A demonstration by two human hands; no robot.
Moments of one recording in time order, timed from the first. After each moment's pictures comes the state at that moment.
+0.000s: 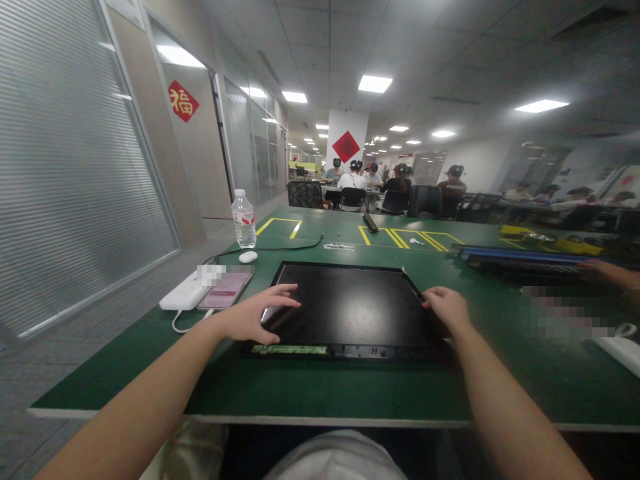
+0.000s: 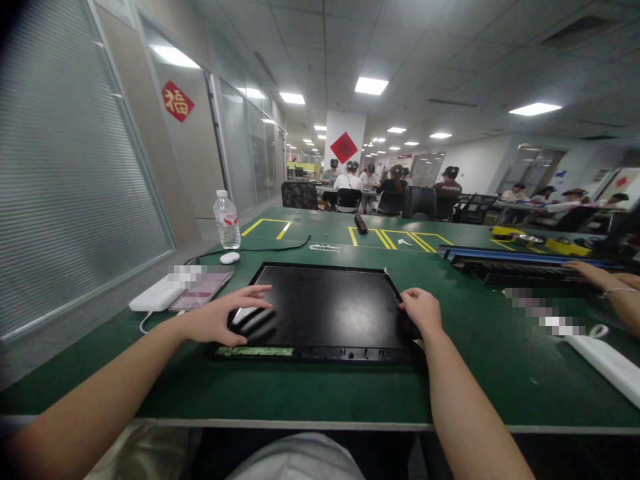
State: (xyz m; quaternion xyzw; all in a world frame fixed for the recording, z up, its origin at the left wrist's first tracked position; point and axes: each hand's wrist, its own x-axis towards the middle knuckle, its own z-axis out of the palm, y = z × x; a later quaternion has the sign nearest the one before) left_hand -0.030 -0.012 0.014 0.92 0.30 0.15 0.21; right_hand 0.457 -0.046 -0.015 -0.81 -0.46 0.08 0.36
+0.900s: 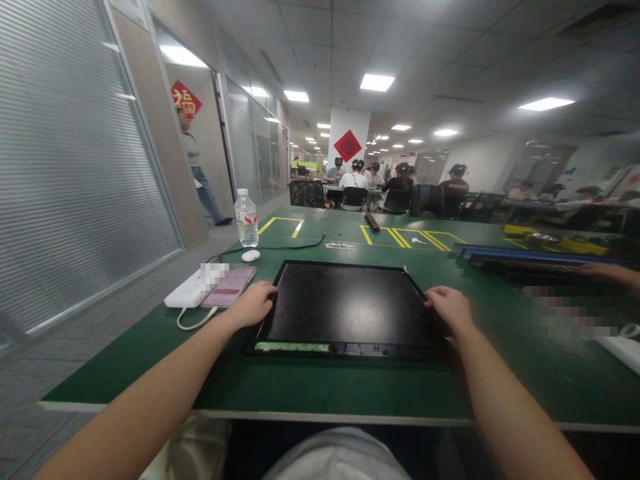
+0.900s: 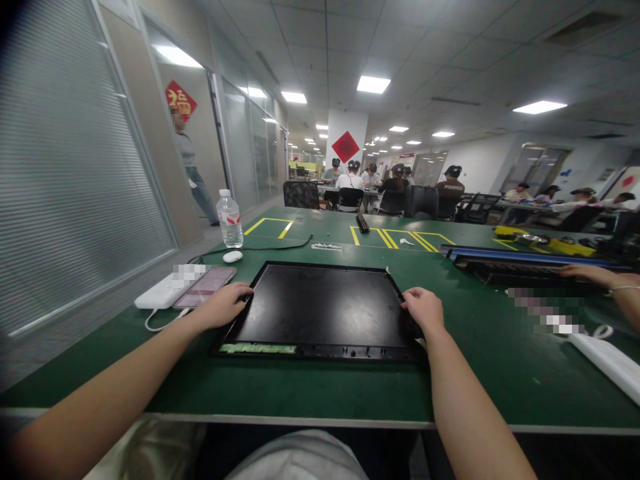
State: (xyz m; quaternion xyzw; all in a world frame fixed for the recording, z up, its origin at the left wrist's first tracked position) left_hand -0.022 0.014 -0.003 0.83 0.53 0.13 0.04; right_hand 0.461 -0.044 -0.017 -0.81 -0.45 0.09 0.35
